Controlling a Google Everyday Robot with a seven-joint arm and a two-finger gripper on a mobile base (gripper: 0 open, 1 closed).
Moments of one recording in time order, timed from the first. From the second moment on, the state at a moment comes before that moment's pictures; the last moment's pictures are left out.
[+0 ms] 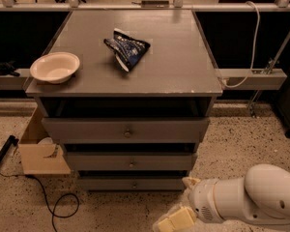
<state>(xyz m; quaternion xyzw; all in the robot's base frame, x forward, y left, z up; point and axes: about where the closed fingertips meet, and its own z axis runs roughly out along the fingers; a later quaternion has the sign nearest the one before) 0.351 -0.071 0.646 -0.37 0.84 0.30 0.26</state>
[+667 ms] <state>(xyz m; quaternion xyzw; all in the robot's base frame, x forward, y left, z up) 0.364 -0.072 0.633 -0.35 0.85 0.30 0.27</state>
